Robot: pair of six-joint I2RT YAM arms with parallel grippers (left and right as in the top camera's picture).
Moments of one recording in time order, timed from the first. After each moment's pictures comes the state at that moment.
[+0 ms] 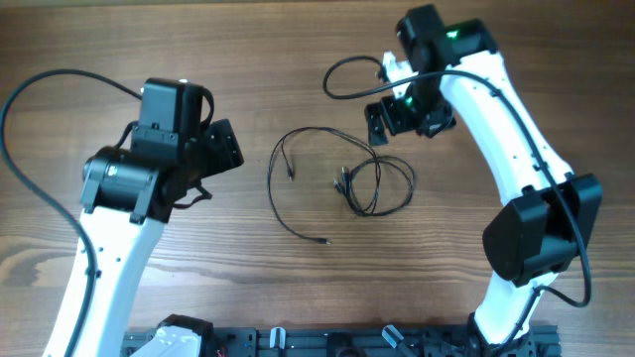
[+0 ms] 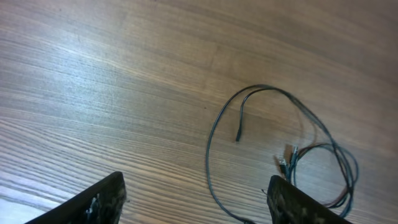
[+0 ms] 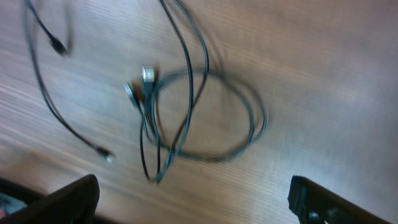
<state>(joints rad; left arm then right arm) -0.23 1.26 1.35 -1.13 -0.11 -0.50 0.32 1.98 1.85 -1.44 -0.16 0.03</state>
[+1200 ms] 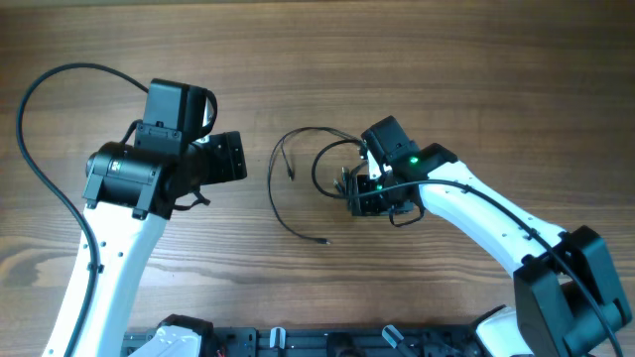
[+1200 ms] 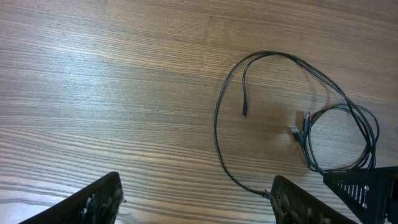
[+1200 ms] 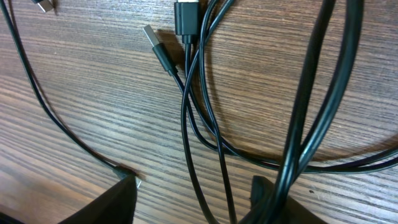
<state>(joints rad) -0.23 1.27 1.35 -1.19 -0.05 -0.35 0.53 1.63 1.00 -0.72 -0.25 0.45</state>
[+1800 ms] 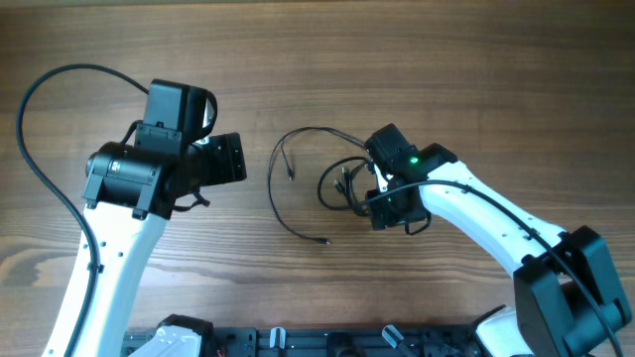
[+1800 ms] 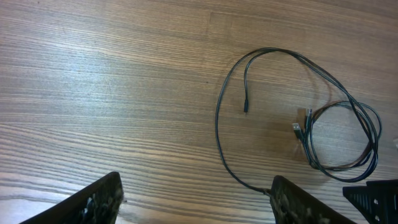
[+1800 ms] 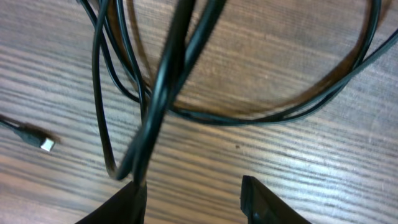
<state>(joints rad) -0.23 1.27 1.35 -1.20 -0.05 -0.35 0.53 1.63 1.00 -0.90 -0.10 0.29</state>
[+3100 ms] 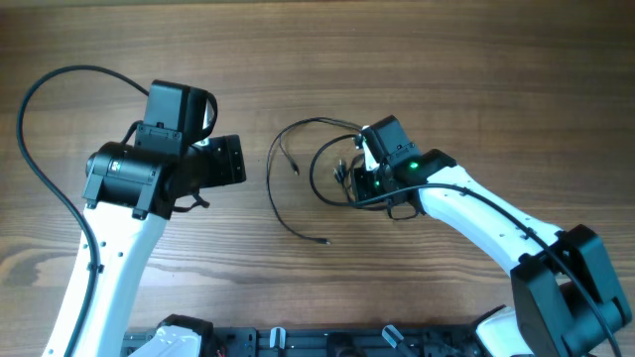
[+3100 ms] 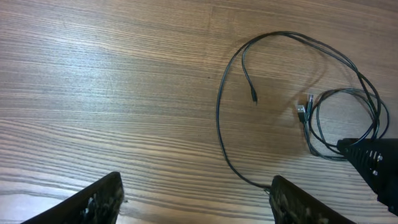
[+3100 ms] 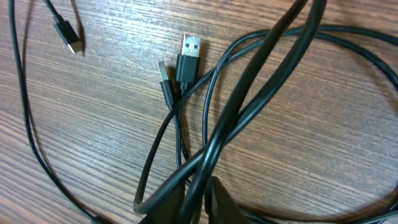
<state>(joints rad) -0.23 1.27 1.35 -1.21 -0.05 -0.35 0.53 1.63 0.96 -0.52 -0.15 0.34</state>
